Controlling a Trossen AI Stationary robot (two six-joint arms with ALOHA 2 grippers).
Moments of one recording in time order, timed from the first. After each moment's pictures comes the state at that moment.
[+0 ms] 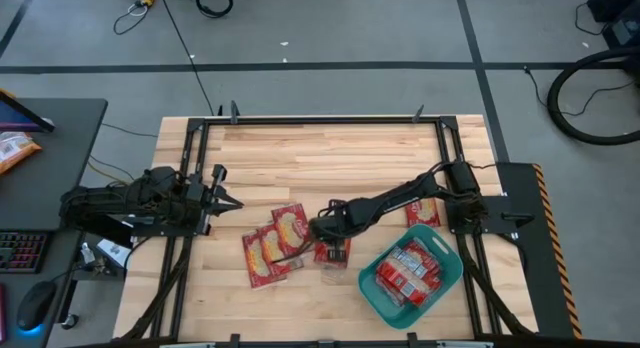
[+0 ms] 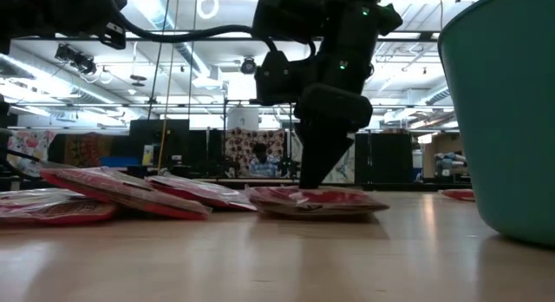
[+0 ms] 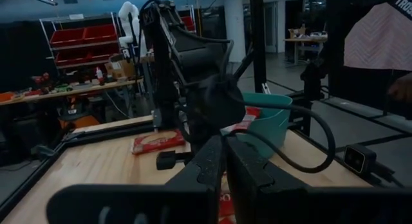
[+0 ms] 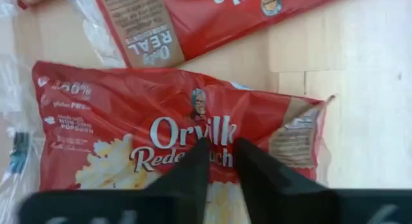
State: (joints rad) left arm 0.04 0.19 0.22 0.04 0.22 0.11; right arm 0.18 2.07 1.44 -0.65 0.14 0.23
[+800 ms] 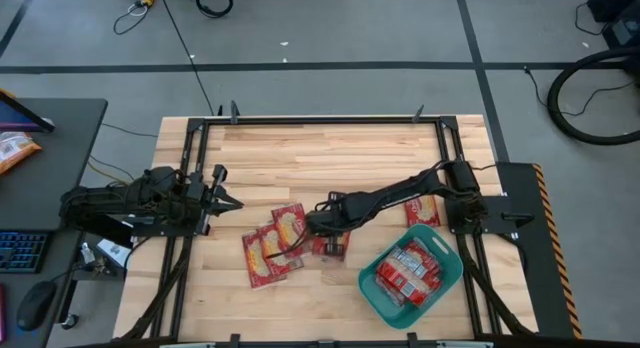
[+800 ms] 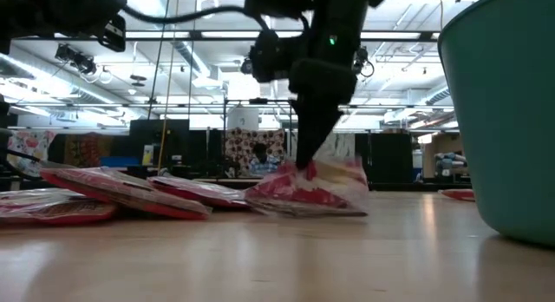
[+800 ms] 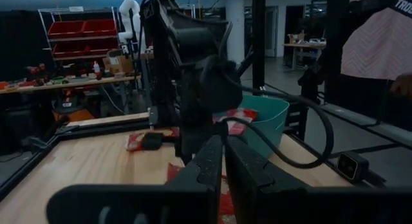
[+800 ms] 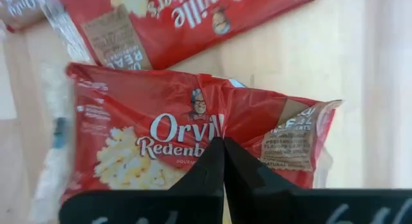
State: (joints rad) left arm 0.04 0.19 0.22 0.04 0.22 0.06; right arm 0.17 2.06 1.58 -0.84 0.20 0.25
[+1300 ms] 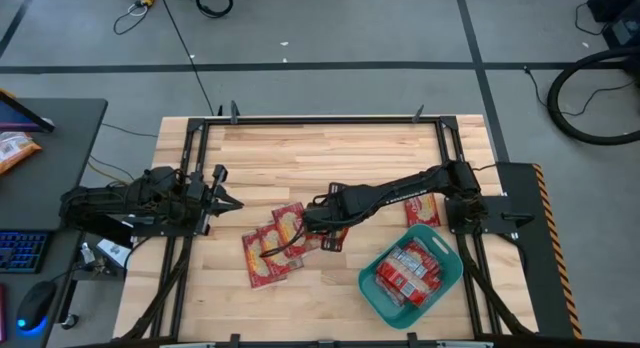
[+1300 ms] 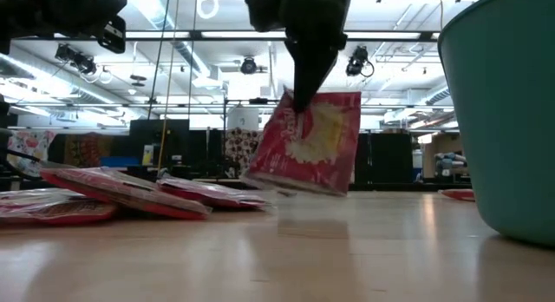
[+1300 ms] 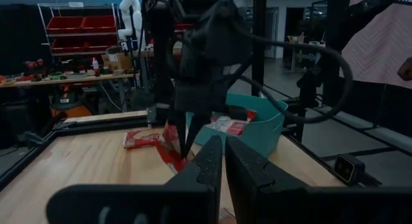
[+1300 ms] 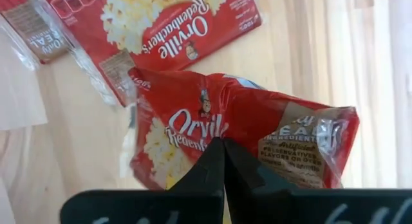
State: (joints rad) left arm 0.04 0.19 0.22 0.04 0.22 0.03; right arm 0.19 2.06 1.83 -1.12 0.28 0.32
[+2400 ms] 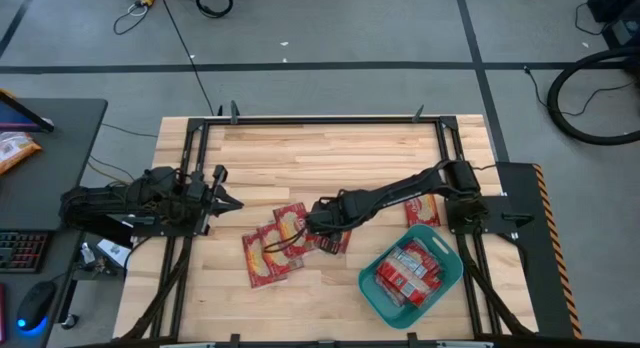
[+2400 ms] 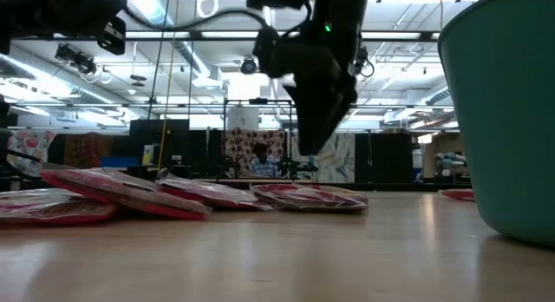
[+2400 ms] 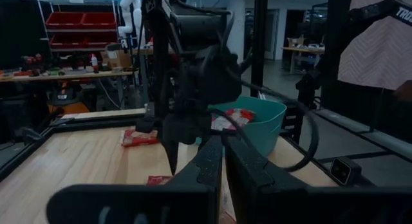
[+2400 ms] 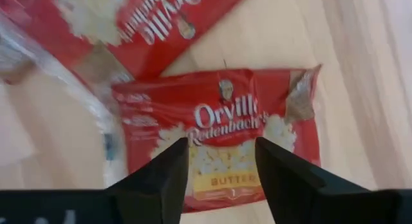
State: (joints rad) left arm 0.04 0.19 0.22 0.04 0.22 0.00; right arm 0.17 2.06 1.63 -0.95 0.22 0.55
